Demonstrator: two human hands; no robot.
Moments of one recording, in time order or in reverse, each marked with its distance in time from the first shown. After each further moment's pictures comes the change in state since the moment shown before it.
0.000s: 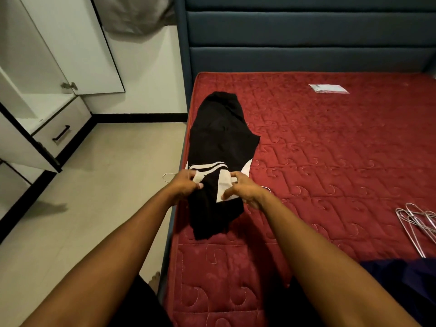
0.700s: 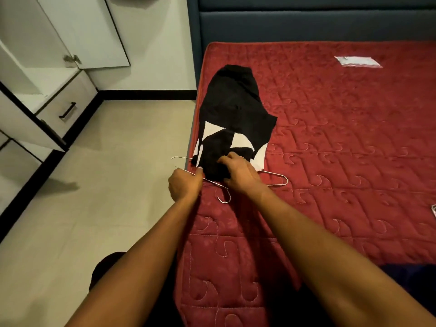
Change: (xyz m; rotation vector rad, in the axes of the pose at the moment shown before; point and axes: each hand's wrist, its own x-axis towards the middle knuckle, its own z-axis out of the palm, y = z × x) left_hand 0.011 -0.045 0.030 0.043 0.659 -0.311; right_hand 0.039 0.008 0.037 -0.988 0.150 -0.532
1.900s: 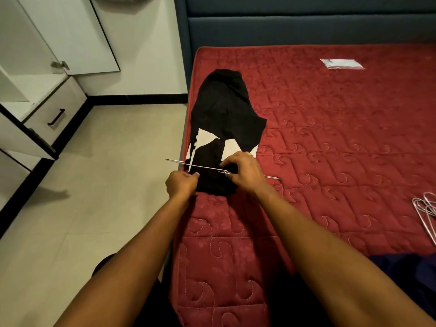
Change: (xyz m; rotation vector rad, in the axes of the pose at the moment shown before) left_hand 0.016 0.004 0.012 -0.154 -0.205 -0.020; right_hand -0.017 0.024 -0.027 0.177 0.181 0.077
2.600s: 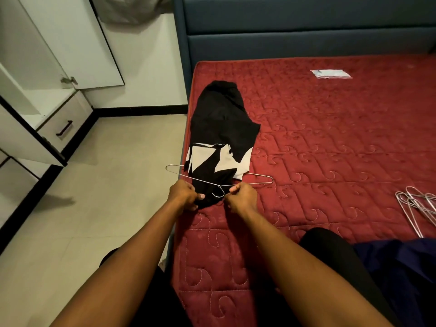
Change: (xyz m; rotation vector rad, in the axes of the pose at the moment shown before) left_hand -0.050 -0.007 -0.028 0.236 -0.253 0.044; right_hand -0.078 -0.017 0.045 0.422 0.095 0.675
